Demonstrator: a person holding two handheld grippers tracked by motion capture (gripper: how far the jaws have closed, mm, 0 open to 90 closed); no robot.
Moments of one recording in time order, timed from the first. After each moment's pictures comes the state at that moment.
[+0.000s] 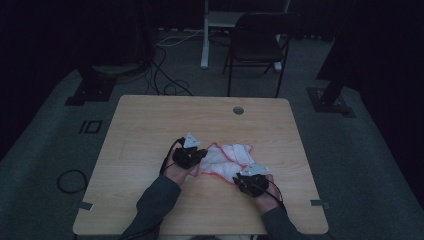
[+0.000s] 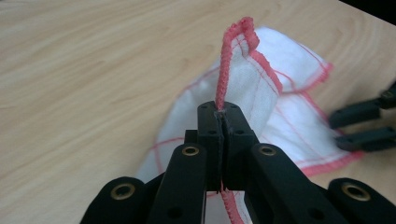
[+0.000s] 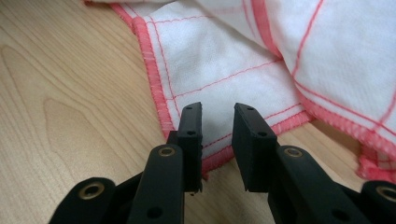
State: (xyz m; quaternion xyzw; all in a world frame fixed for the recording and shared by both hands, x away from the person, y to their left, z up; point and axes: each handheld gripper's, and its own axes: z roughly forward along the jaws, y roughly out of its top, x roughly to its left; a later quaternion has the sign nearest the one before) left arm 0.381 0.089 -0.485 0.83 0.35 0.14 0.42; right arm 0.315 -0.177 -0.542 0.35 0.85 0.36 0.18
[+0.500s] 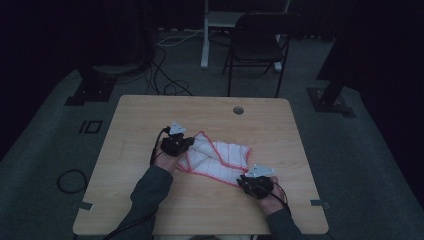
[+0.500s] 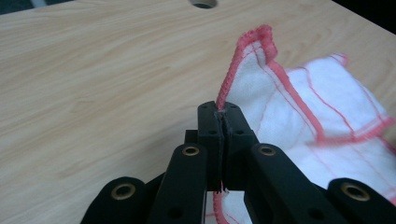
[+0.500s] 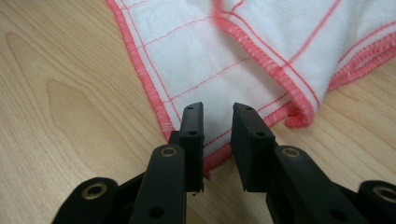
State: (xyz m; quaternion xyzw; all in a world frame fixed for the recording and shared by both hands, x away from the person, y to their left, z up) left arm 0.414 0.128 -0.479 0.79 0.41 0.16 0.42; right arm 0.309 -0.190 -0.542 0.35 0.85 0.36 0.17
